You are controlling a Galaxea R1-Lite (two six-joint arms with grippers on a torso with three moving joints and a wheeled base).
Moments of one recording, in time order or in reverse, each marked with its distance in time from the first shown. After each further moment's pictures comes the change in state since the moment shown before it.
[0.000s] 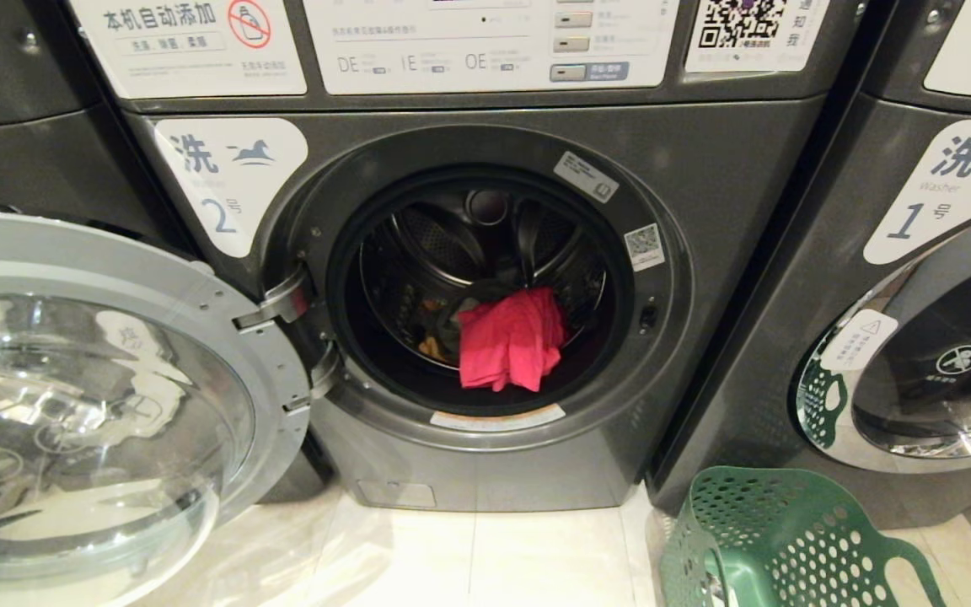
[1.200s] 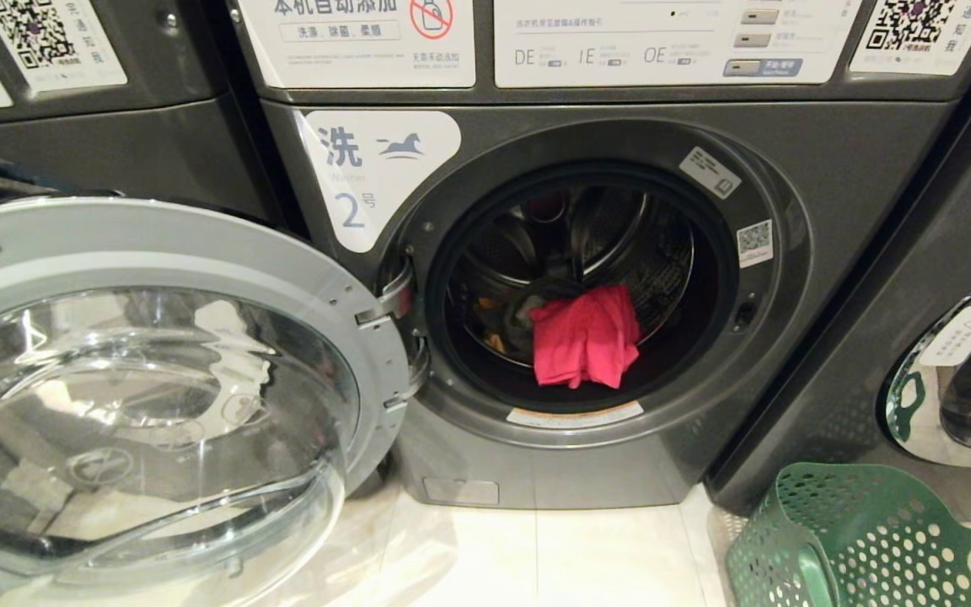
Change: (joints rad) left arm -0.001 0.000 -0.001 -0.002 0.006 -0.014; right arm 0.000 0.001 0.000 0.000 0.000 0.009
